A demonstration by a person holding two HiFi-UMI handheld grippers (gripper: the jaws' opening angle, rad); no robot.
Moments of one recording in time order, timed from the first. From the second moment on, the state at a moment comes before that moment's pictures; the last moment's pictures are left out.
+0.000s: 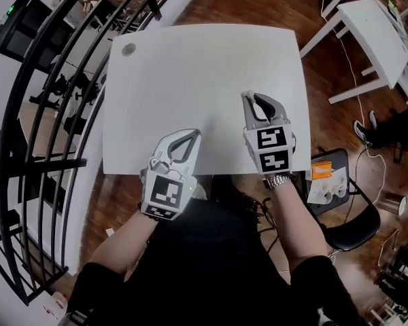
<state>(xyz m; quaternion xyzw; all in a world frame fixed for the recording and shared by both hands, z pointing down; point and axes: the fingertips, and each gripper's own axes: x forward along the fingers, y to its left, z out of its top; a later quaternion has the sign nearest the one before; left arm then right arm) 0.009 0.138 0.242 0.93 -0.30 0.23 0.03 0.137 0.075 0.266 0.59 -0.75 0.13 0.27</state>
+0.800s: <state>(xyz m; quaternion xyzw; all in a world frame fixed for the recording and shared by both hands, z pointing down) -0.053 0.226 0.185 0.94 -0.31 0.18 0.00 0.034 0.221 0.194 0.58 -0.78 0.07 0.21</state>
